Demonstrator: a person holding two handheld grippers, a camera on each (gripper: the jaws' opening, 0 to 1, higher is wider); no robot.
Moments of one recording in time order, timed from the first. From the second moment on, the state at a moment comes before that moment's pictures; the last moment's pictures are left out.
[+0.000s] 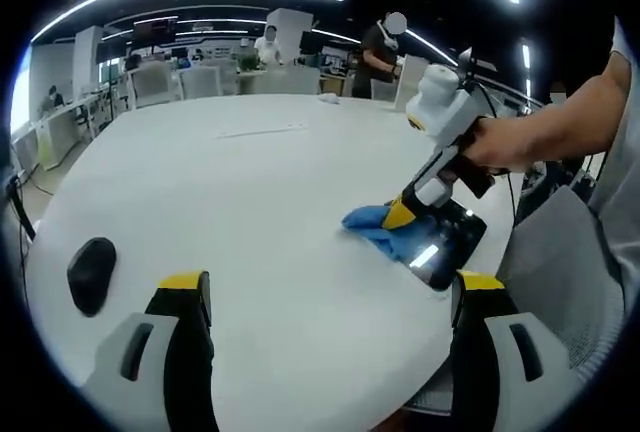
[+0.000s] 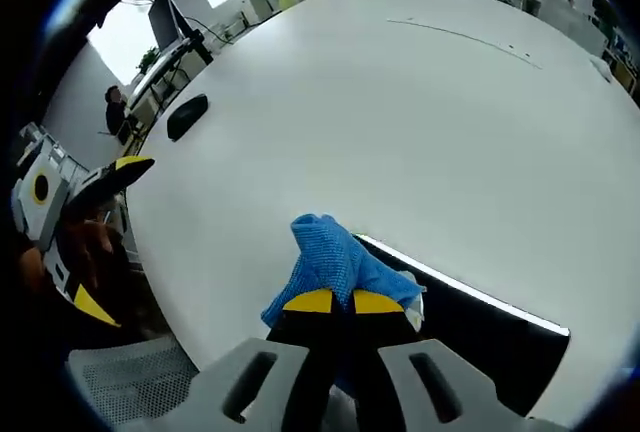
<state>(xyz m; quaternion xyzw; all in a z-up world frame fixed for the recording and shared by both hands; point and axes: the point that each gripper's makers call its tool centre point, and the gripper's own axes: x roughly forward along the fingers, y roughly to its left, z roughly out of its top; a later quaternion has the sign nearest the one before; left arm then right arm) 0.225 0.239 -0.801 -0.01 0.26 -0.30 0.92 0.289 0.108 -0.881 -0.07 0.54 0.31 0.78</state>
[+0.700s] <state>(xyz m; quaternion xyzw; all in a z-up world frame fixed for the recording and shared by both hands) 0.223 0.236 -0.796 -0.01 0.26 -0.30 0.92 0.309 0.102 -0.881 -0.10 0.54 0.32 0.77</state>
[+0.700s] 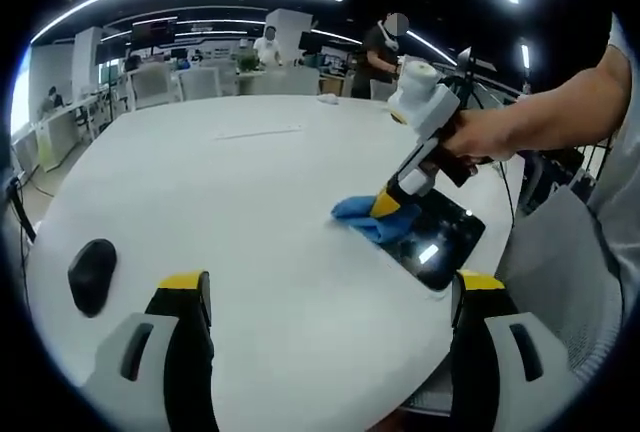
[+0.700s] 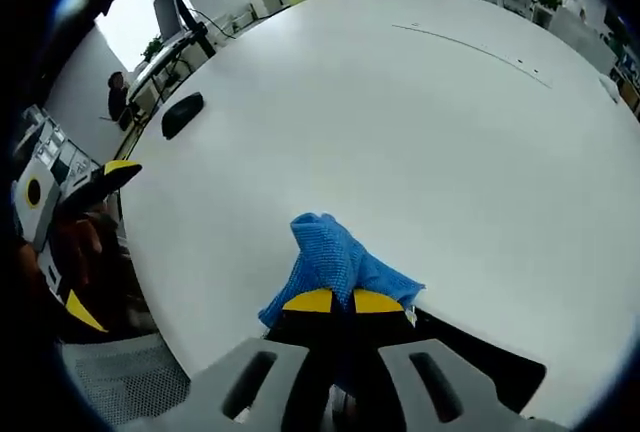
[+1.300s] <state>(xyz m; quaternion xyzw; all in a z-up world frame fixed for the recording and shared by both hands) 0.224 0.227 -0.792 0.00 0.25 -0.31 0.92 0.310 0.080 -0.881 -0.10 0.54 0.31 0.78</state>
